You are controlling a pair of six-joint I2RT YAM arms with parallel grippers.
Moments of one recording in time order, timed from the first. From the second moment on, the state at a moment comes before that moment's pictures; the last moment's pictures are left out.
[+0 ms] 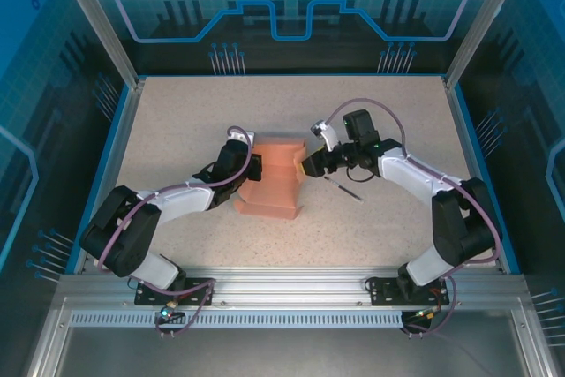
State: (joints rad) left arm -0.50 1.51 0.69 0.20 -0.14 -0.35; right arm 0.40 1.56 1.02 -0.29 -0.68 -0.03
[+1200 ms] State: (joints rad) left arm -0.50 1.51 0.71 0.18 -0.11 -0.35; right arm 0.48 1.66 1.12 -0.28 -0.31 -0.01
